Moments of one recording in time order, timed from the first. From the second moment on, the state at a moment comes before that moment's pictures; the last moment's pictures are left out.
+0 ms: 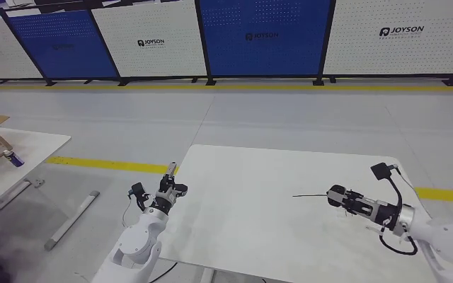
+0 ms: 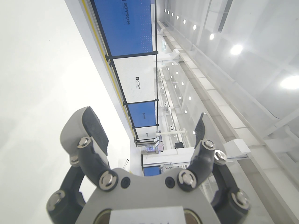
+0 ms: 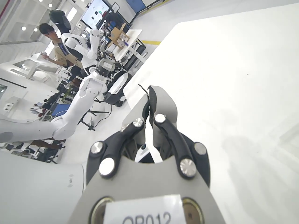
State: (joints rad) left arm 1.73 -1.15 -1.60 -1.80 -0.42 0.00 0.00; right arm -1.21 -0.92 1.35 -1.65 0.09 -0.34 0.96
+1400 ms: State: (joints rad) left arm 1.70 -1.12 -1.67 -1.84 -0.53 0.34 -0.23; right arm -1.10 -0.91 1.20 -1.68 -0.21 -0.34 0.88
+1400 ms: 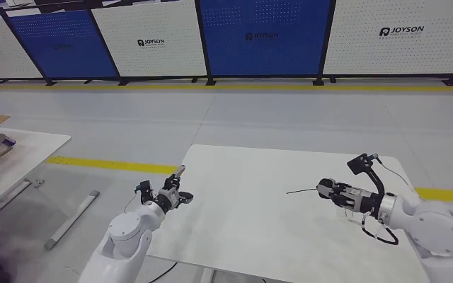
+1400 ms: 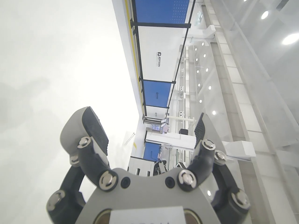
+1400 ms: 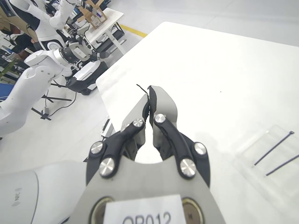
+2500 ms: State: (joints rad) left arm 1.55 -0.97 -1.39 -1.74 -0.86 0.34 -0.30; right arm -1.01 -0.92 1.00 -1.74 -0.31 -0.34 0.82
